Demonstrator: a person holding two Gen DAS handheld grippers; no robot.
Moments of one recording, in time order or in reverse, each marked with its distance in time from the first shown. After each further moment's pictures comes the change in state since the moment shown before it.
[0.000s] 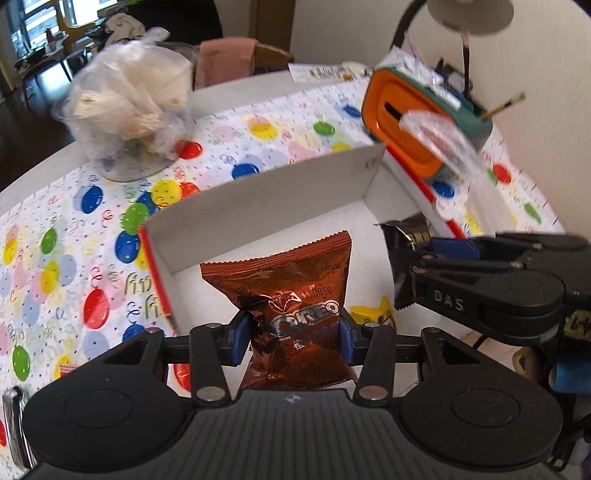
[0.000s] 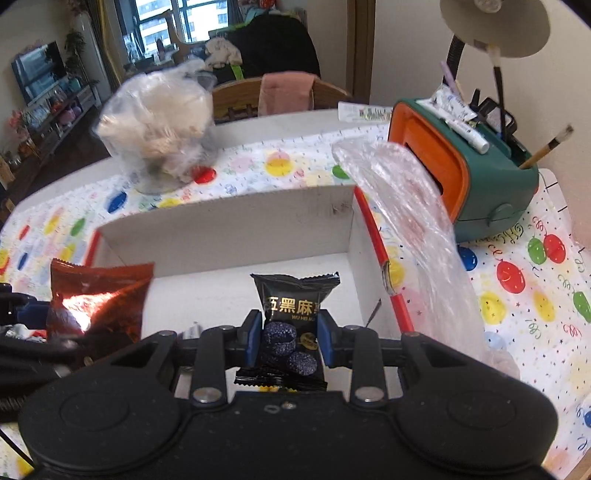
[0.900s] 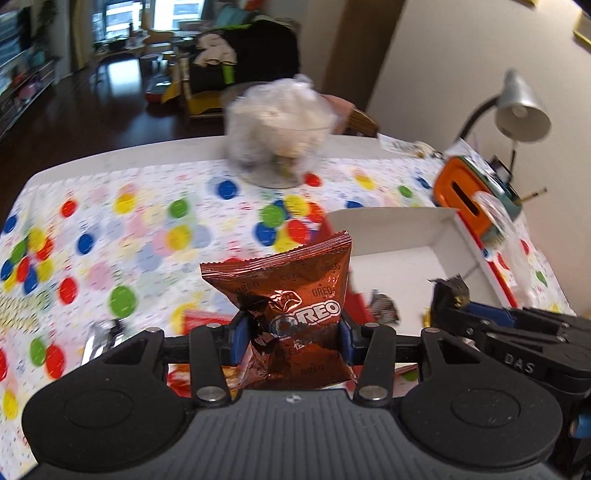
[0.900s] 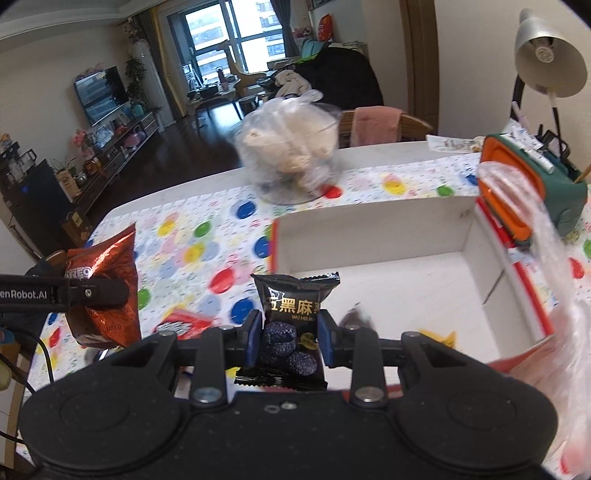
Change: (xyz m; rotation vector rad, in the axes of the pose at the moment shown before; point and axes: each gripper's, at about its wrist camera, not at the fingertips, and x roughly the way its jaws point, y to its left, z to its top) left arm -0.121 0.132 -0.092 -0.224 -0.204 0.030; right arm -0.084 0.111 -0.046 -0.008 -0.146 0.179
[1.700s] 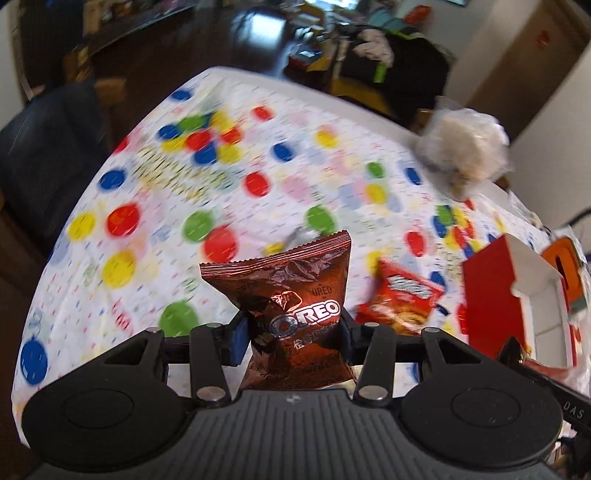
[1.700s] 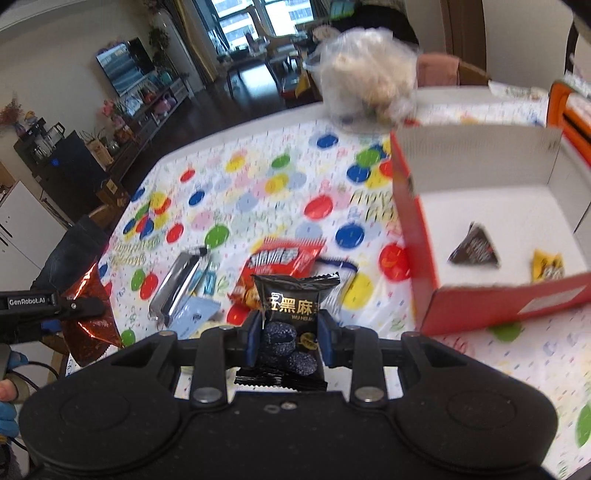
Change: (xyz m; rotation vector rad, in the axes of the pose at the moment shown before) left arm -0.058 0.191 -0.108 -0.437 -0.003 0.170; right arm 0.017 0.110 -0.055 0.004 0.110 0.128
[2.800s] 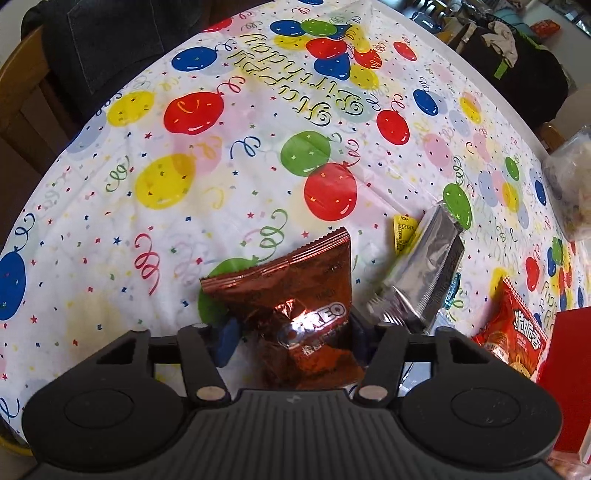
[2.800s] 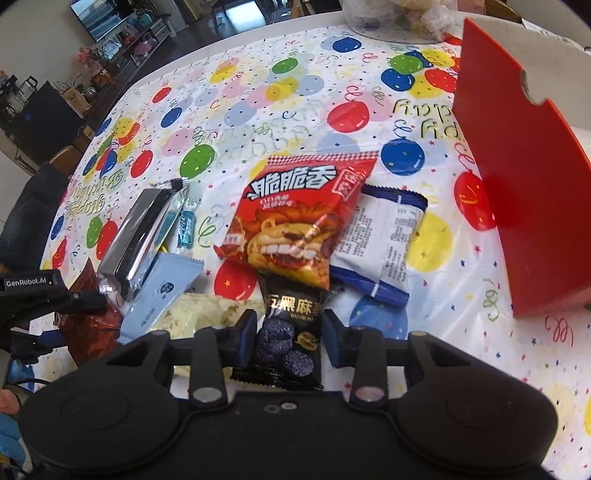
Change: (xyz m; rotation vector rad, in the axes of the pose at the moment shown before) left arm 0.102 0.078 -0.012 -0.363 0.189 0.183; right arm 0.131 0.027 -0.021 0.038 0.249 -0.028
